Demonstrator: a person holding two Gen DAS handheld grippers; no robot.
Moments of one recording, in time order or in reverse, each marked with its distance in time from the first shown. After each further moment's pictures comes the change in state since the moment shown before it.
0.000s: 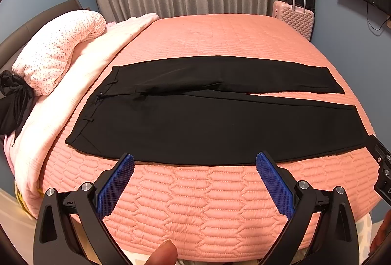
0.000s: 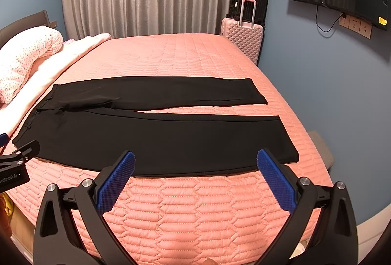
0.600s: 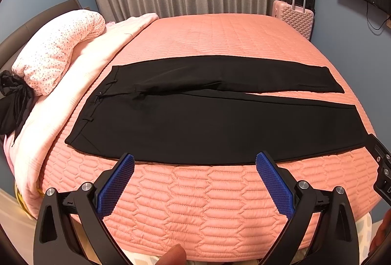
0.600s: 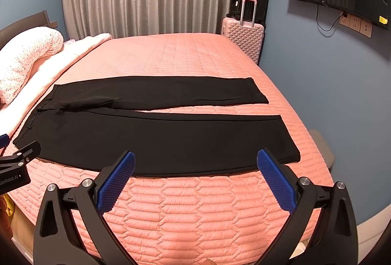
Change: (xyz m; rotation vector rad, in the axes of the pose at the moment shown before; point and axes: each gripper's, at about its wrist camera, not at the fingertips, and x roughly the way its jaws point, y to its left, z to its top) left arm 0.000 0.001 0.001 0.000 0.005 -0.002; right arm 0.000 0.000 0.003 0.001 0.003 0.006
